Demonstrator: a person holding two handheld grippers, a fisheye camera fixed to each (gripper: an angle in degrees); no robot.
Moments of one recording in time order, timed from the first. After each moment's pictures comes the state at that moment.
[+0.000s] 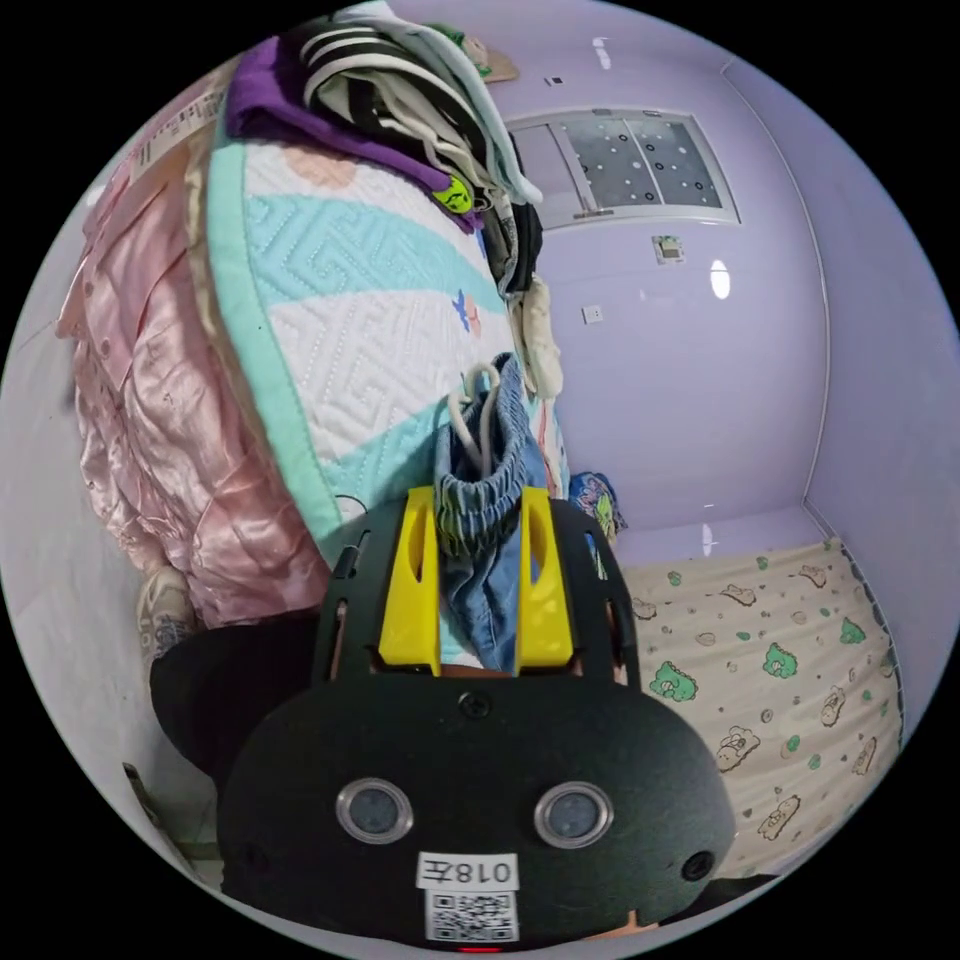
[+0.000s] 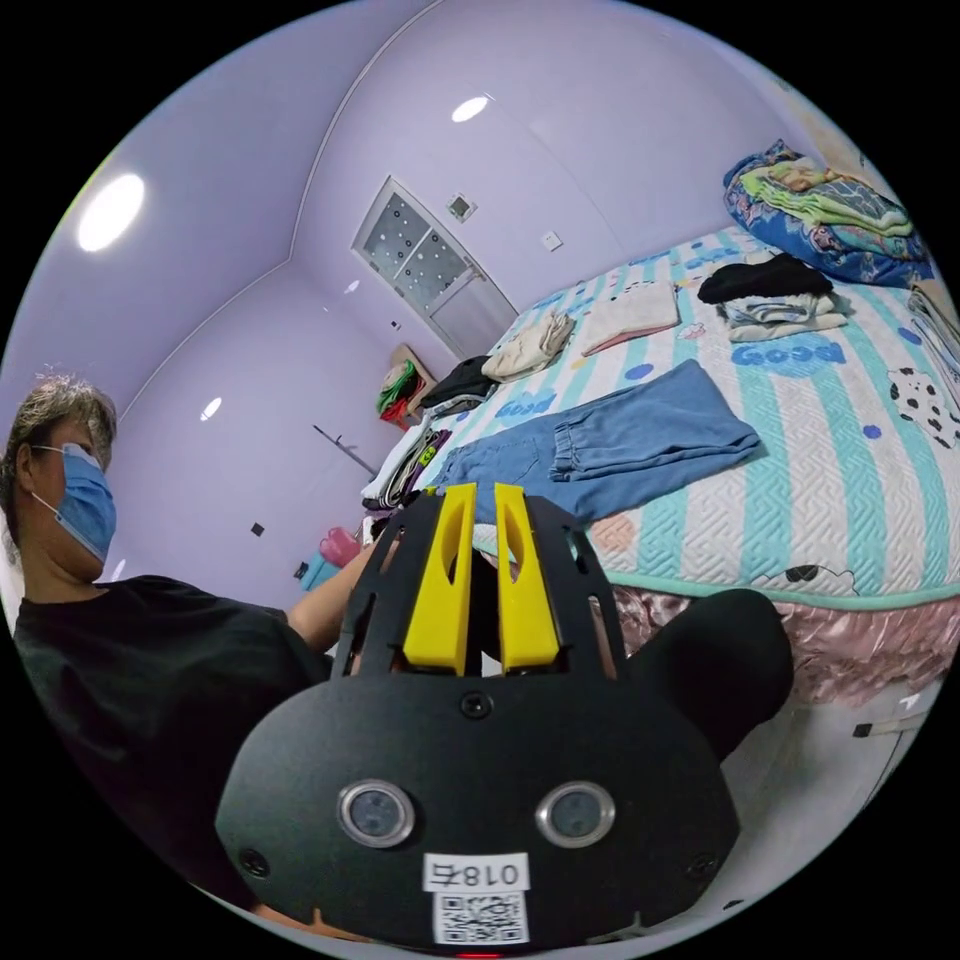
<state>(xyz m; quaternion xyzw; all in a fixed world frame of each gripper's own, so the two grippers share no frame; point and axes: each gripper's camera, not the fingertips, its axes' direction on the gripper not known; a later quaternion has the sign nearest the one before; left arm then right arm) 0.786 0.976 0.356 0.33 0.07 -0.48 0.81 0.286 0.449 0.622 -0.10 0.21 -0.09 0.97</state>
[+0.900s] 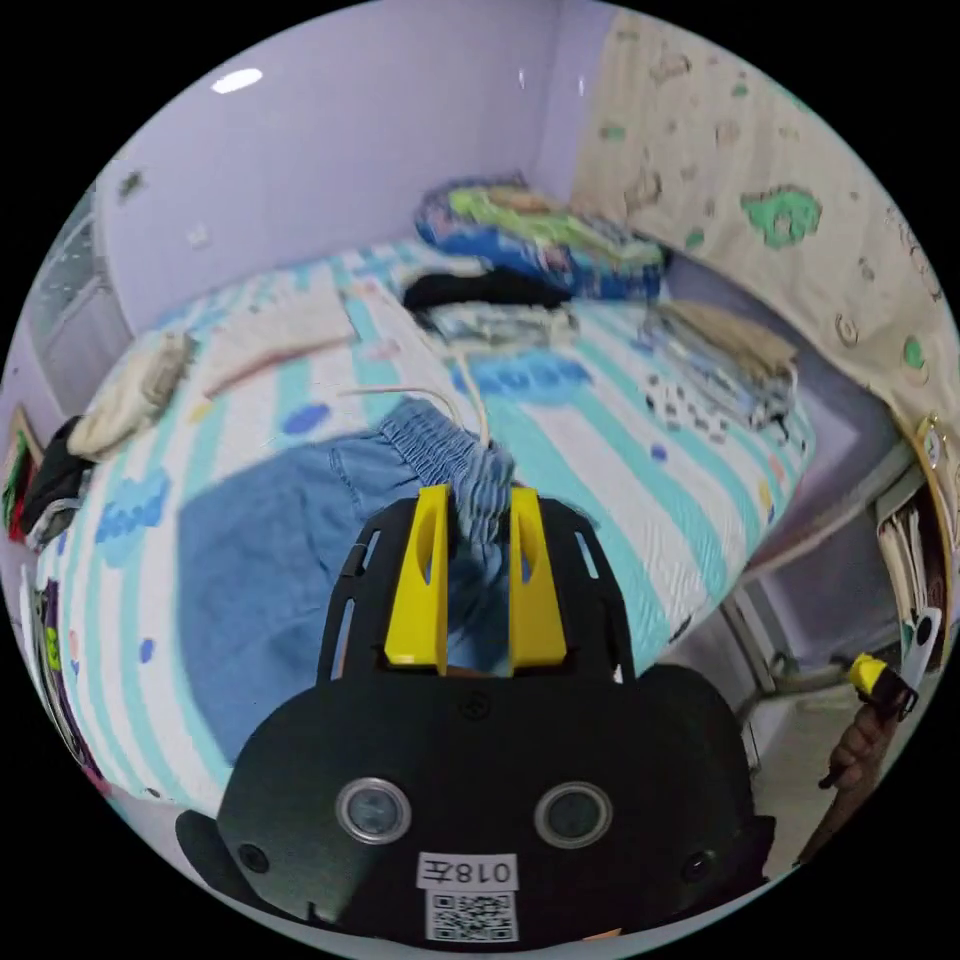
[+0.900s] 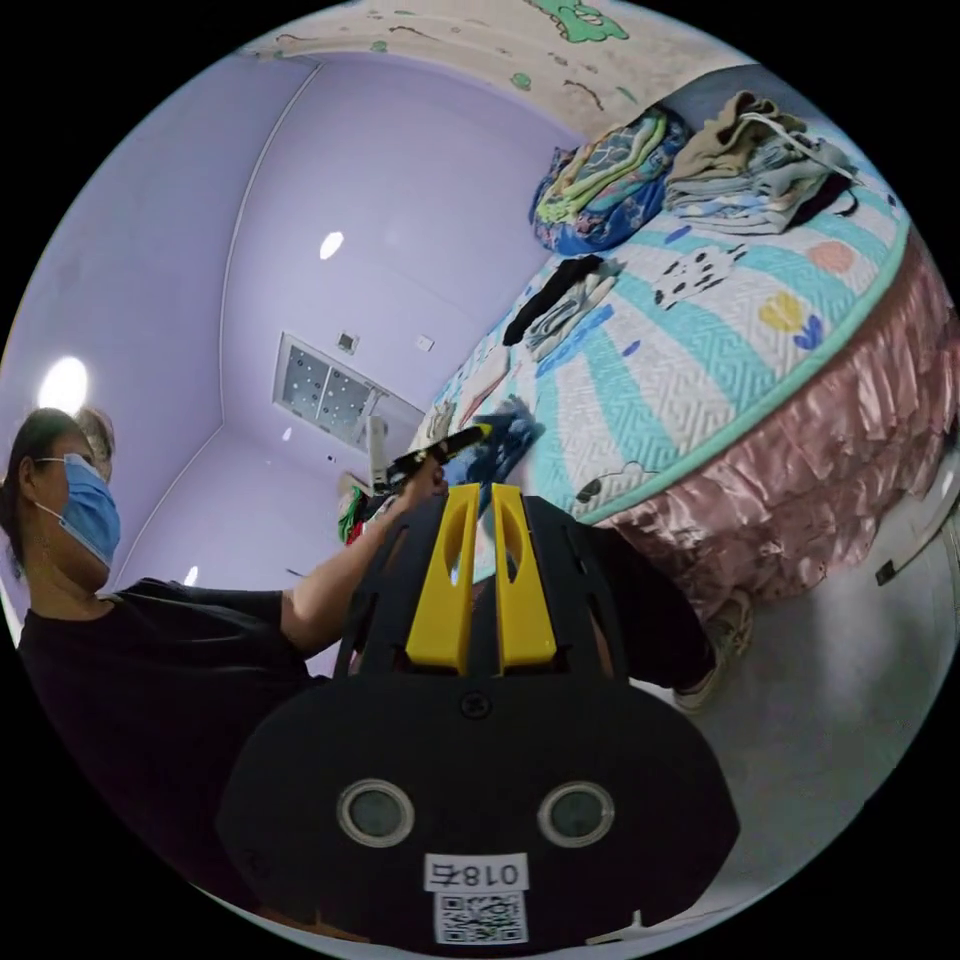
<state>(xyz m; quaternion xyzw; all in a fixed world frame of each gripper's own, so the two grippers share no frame) 1.309 0.460 0.552 0.00 -0.17 0.04 0.98 0.365 0.490 0.448 0.09 0.23 0.06 0.97</state>
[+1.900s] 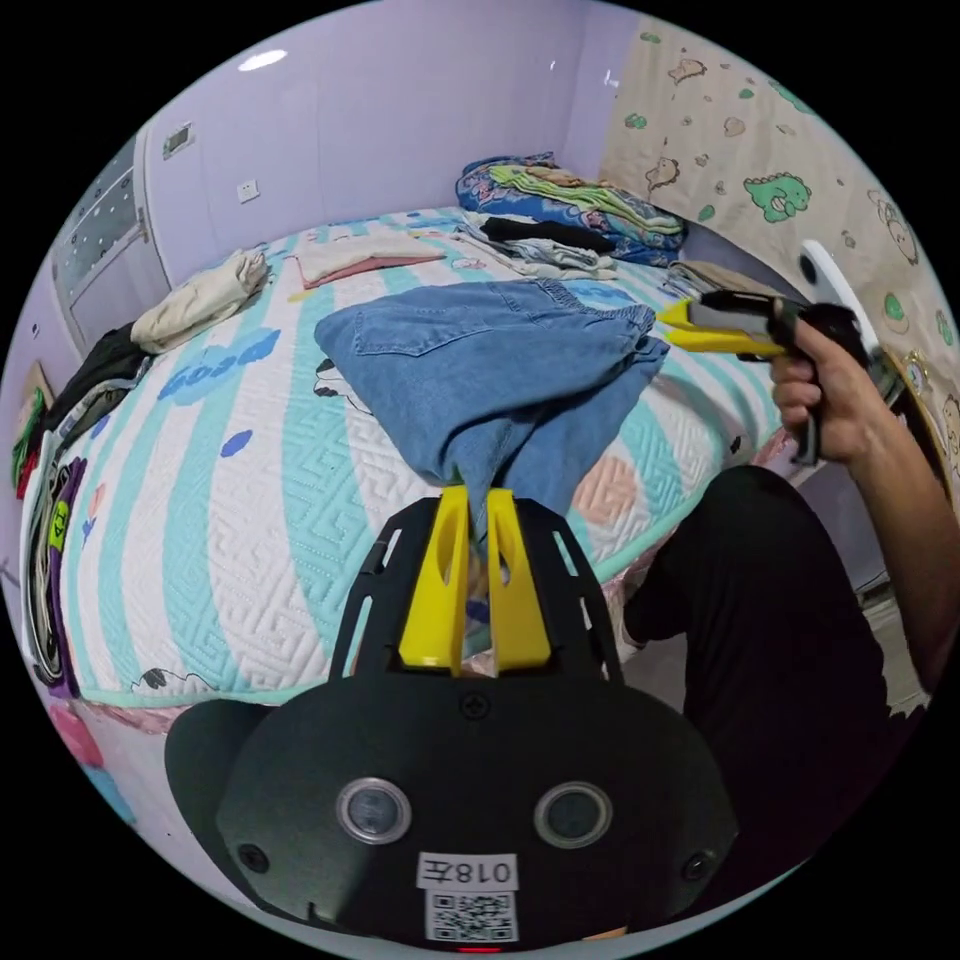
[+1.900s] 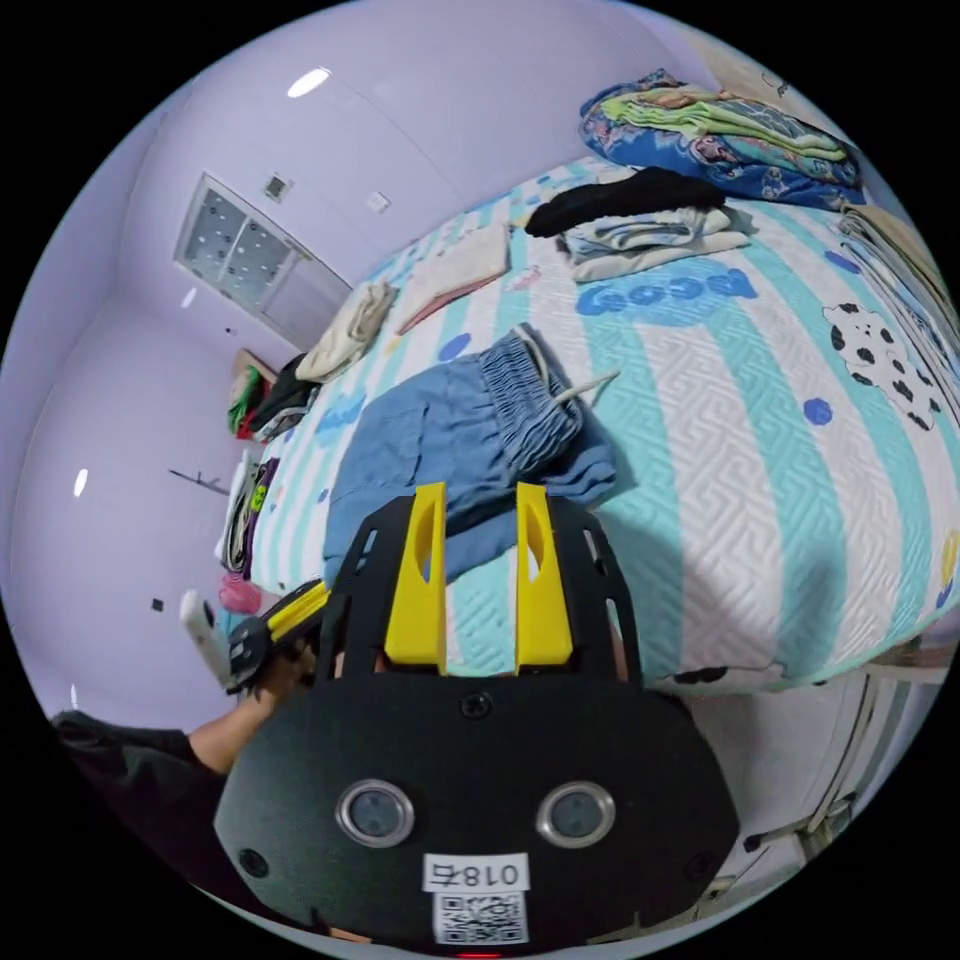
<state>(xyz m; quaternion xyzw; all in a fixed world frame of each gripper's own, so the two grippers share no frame) 1.288 0.581 0.382 -0.01 -0.19 0.03 0.98 0.391 0.289 0.722 -0.11 0.38 0.03 0.92</state>
